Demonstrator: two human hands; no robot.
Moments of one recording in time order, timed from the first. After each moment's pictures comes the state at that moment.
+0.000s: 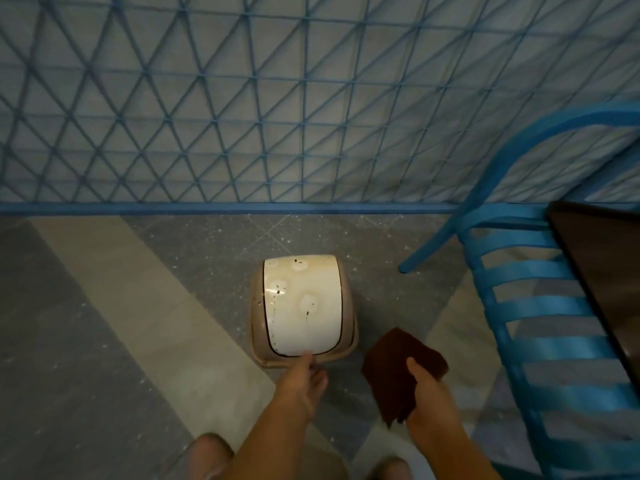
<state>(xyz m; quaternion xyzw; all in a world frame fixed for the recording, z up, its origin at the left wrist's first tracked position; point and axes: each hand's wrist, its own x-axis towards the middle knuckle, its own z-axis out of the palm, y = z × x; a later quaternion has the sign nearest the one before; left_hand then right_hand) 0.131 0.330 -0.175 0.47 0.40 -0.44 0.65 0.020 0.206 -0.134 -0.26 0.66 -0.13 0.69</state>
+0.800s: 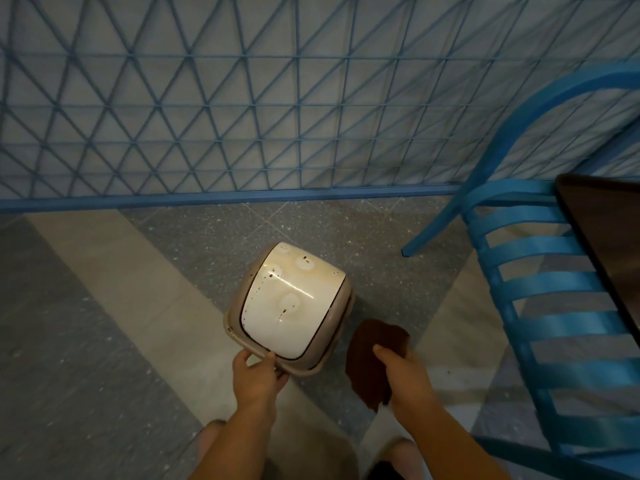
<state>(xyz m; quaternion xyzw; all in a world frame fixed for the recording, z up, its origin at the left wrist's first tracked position) 0.143 0.389 -0.186 0.63 0.35 -0.28 0.63 0.031 0.225 -0.158 -0.41 0.59 -0.03 0.69</state>
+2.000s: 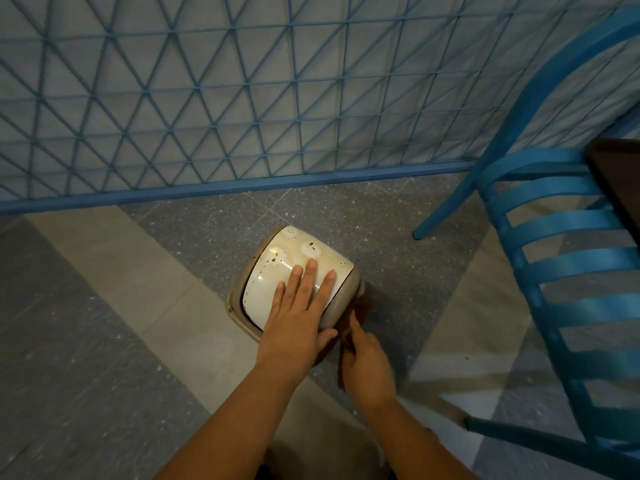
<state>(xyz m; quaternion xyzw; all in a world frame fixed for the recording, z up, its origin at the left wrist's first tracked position) 0.180 0.354 -0.156 0.89 -0.43 -0.13 0.07 0.063 0.272 -0.194 -0.80 0.39 0.05 0.44</state>
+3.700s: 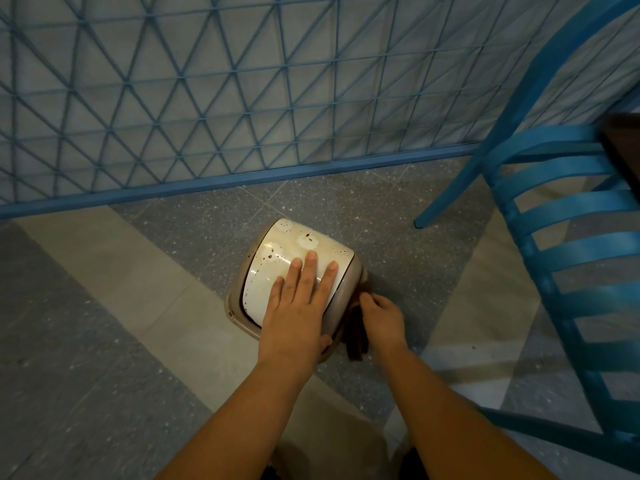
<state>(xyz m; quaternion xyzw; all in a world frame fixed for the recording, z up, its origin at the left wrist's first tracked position) 0.181 0.346 -0.151 0.90 -0.42 -0.11 0.02 0.106 0.225 -0.209 -0.52 0.59 -0.04 0.62</state>
